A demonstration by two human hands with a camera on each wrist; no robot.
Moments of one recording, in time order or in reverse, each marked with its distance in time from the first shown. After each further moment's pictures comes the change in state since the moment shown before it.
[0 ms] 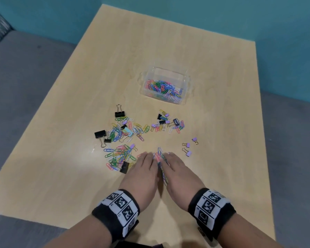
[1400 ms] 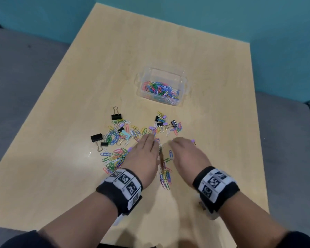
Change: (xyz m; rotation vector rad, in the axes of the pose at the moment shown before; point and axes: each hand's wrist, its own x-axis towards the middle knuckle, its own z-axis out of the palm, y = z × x) left_hand 0.043 -0.010 -0.045 -0.004 -0.014 -0.016; right_hand 0.036 0.027 -0.045 -0.024 0.104 0.199
